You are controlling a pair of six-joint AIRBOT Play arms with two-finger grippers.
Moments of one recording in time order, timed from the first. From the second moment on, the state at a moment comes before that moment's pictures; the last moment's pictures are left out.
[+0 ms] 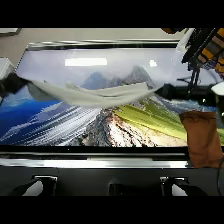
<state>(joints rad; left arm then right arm) 0.51 -1.08 1.30 0.85 -1.04 -1.40 -0.14 -1.19 1.24 -0.73 1.12 1.19</state>
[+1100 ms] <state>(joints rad) 0.51 -0.76 1.82 1.42 -1.23 -1.83 -0.08 -0.83 1.86 -1.33 1.13 1.75</state>
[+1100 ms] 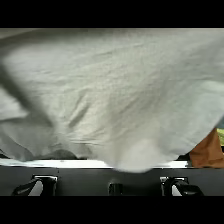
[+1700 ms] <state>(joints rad) 0.34 -1.57 1.64 1.22 -1.03 -1.52 -0.08 -1.64 1.85 -1.38 1.16 1.73</state>
